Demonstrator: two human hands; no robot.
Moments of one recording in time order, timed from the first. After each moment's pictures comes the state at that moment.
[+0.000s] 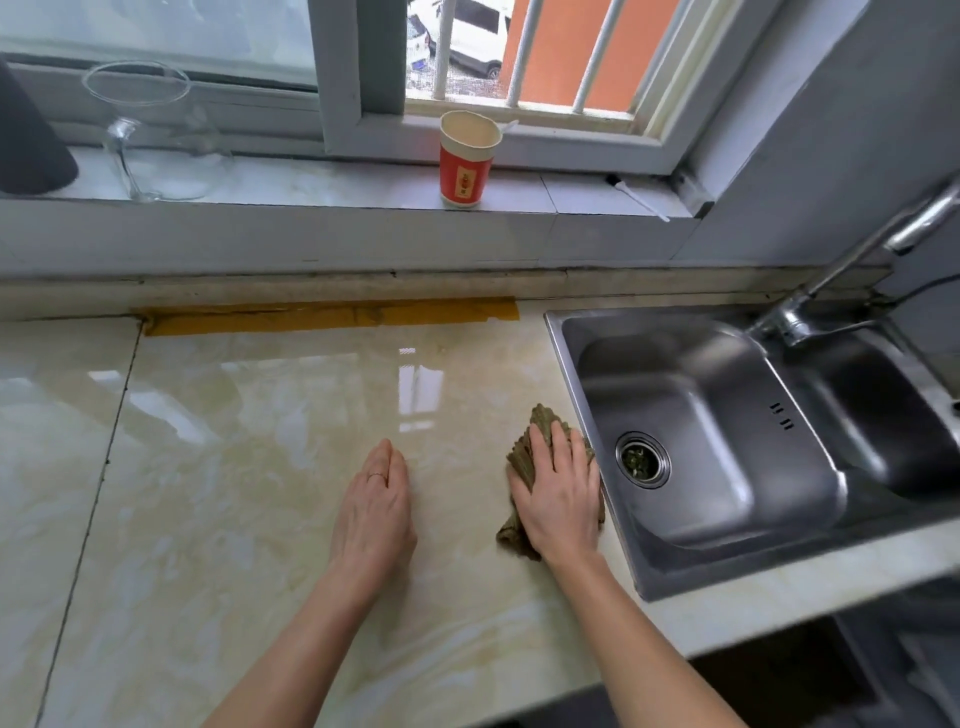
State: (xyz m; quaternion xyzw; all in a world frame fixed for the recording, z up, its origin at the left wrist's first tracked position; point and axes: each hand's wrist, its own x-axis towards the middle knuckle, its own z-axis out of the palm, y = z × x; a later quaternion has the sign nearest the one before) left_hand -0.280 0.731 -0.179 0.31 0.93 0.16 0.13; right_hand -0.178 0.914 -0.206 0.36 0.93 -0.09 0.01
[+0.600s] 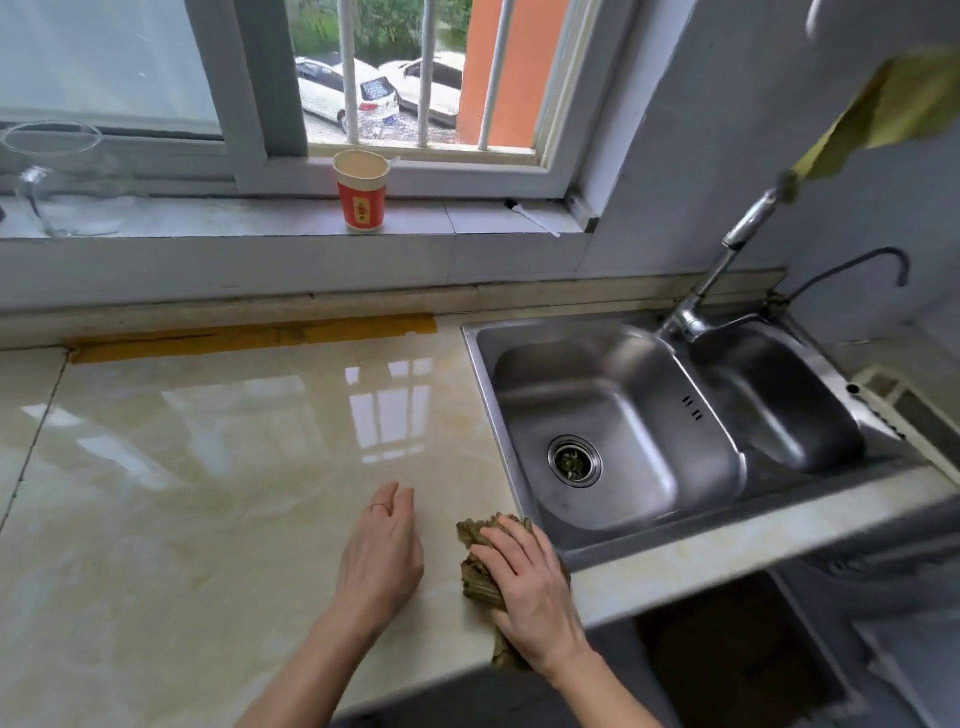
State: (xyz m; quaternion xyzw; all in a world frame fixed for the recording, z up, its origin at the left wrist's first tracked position) left_hand -0.180 0.789 -0.159 0.32 0.91 0.23 0.15; right_hand -0.027 0.927 -0.219 0.10 0.98 -0.09 -0.14
